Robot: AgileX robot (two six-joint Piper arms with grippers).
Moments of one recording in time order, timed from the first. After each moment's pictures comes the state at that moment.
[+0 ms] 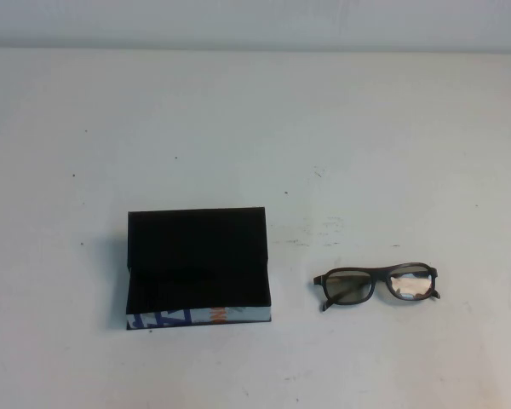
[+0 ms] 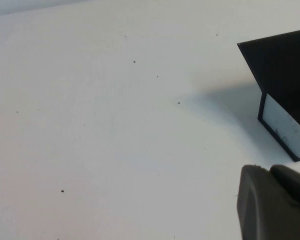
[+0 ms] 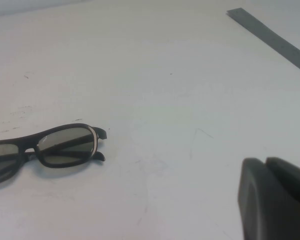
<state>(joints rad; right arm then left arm) -0.08 -0.01 0.03 0.25 0.35 -0.07 -0.23 -0.01 0.03 0.08 0.37 0.02</state>
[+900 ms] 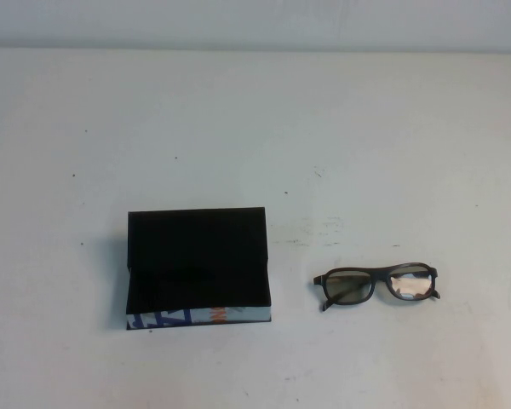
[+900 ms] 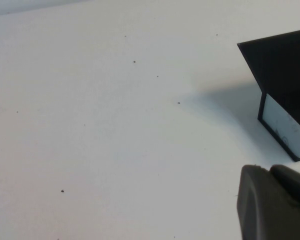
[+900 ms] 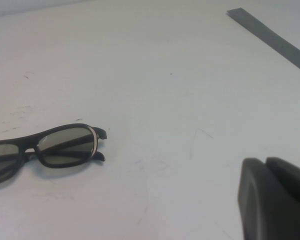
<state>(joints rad) -0.08 -0.01 0.03 0.25 0.35 -0.07 -0.23 -0.01 0.03 0.08 0.37 0.02</state>
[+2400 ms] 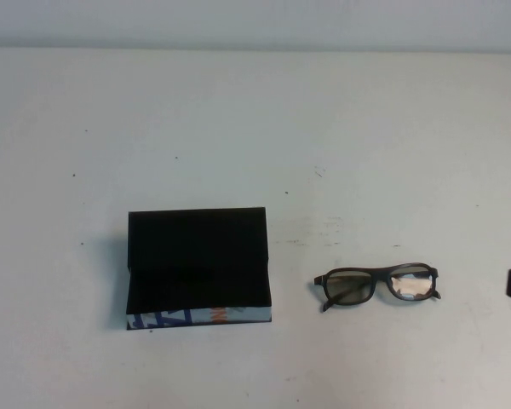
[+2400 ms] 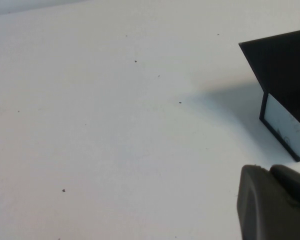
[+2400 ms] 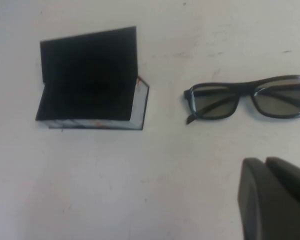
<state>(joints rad) -0.01 0.78 -0.70 0.73 0.93 -0.37 -0.23 -0.01 0.03 0.08 0.37 0.02</state>
